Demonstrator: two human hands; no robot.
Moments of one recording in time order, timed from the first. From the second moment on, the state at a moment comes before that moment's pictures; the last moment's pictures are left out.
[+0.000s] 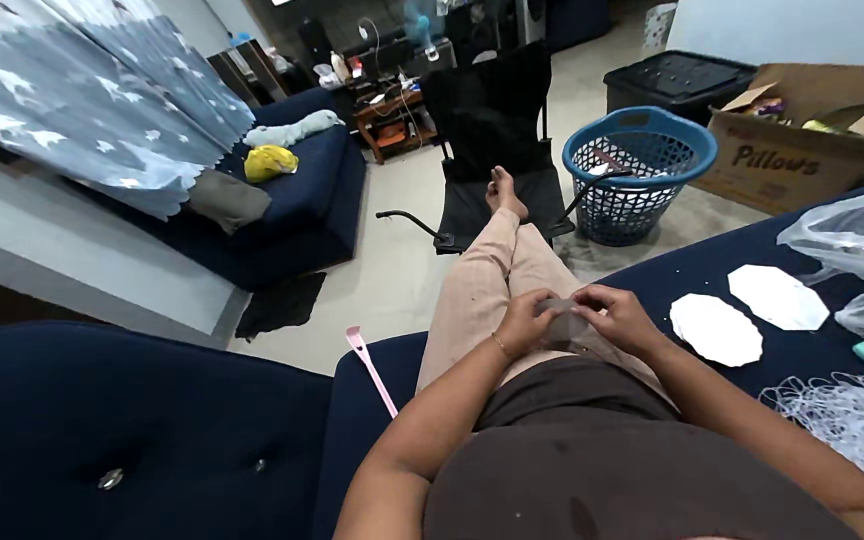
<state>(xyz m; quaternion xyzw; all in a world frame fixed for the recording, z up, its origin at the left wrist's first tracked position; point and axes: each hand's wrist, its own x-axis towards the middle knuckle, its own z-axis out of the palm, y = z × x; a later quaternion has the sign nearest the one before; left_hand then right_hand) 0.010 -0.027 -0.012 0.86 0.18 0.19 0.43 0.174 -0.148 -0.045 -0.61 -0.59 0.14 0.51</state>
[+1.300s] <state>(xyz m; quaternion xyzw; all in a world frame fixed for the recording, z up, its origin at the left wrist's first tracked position) 0.012 -0.023 -0.018 0.86 0.19 0.15 0.45 0.171 -0.145 -0.054 -0.63 -0.56 0.18 0.51</state>
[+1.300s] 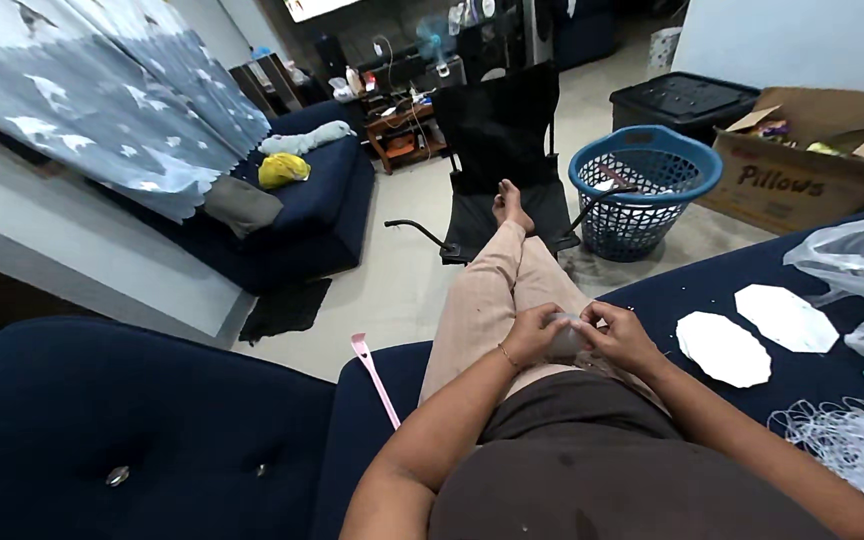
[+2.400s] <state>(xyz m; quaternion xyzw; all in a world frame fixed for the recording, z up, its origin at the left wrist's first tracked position) 0.005 -0.023 -0.016 0.83 0.27 0.13 0.47 0.171 -0.153 -0.040 -0.66 -0.50 0.25 0.51</state>
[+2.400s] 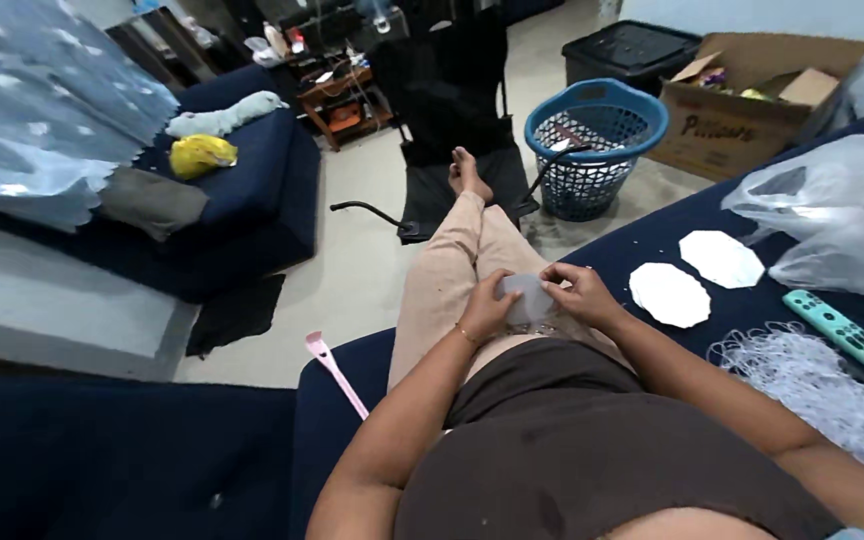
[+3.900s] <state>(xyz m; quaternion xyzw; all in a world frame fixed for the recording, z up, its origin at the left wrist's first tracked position) -0.004 -0.009 -0.031 0.71 0.35 0.31 0.53 0.292 -0.264 -0.028 -0.83 -0.49 0.20 0.18</state>
